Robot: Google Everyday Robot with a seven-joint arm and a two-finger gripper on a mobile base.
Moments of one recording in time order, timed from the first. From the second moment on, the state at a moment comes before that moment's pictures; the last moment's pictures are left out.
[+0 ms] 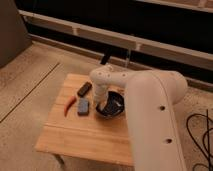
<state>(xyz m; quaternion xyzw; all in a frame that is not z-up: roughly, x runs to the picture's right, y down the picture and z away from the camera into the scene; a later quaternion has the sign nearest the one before) -0.042 0.125 0.894 -0.35 0.22 0.60 0.68</state>
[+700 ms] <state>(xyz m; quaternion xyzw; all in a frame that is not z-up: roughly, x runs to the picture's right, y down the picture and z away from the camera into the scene) -0.039 0.090 0.880 -0.33 0.18 0.61 0.69</state>
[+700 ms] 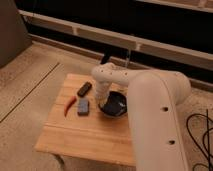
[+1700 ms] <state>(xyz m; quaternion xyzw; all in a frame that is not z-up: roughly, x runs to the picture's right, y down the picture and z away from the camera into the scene) -0.060 0.039 0.814 -0.29 0.07 0.61 0.73</state>
